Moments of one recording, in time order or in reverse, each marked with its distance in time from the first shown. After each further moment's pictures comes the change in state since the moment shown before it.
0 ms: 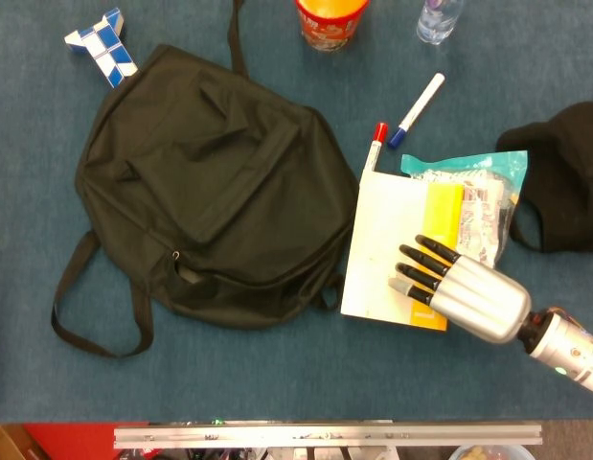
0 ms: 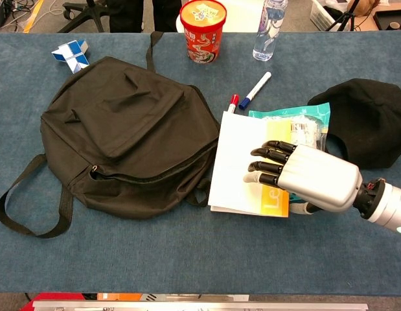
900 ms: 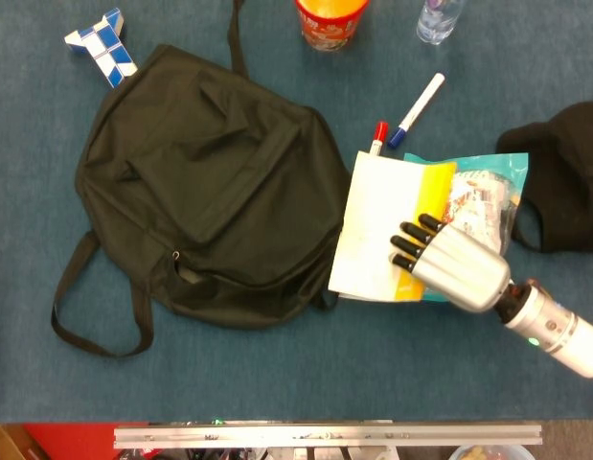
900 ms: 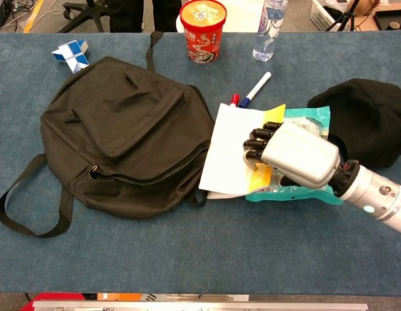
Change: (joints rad) left arm -0.011 0.019 -0.003 0.021 0.009 -0.016 -0.035; right arm 0.051 -0.179 0.047 0.246 0.043 0.161 0.102
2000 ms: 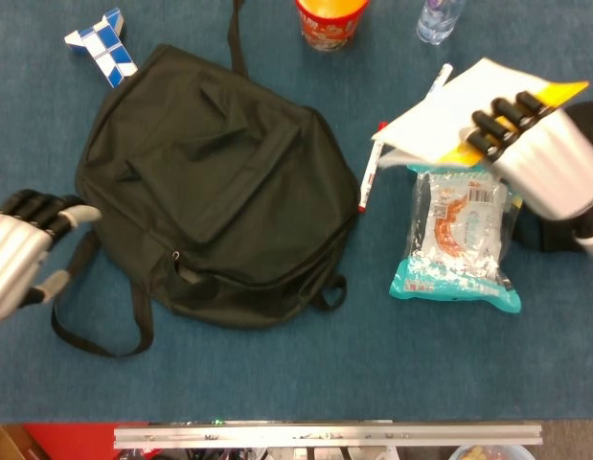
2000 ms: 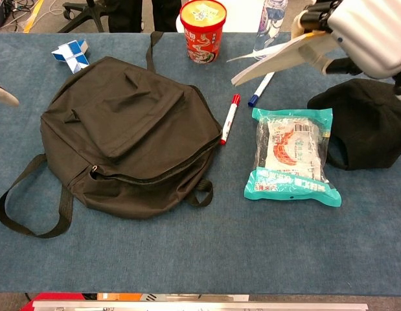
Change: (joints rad) left arm -0.278 0.046 0.019 -0.089 0.224 -0.290 0.009; right arm 0.078 0.244 0.204 -0.123 0.128 0.191 -0.005
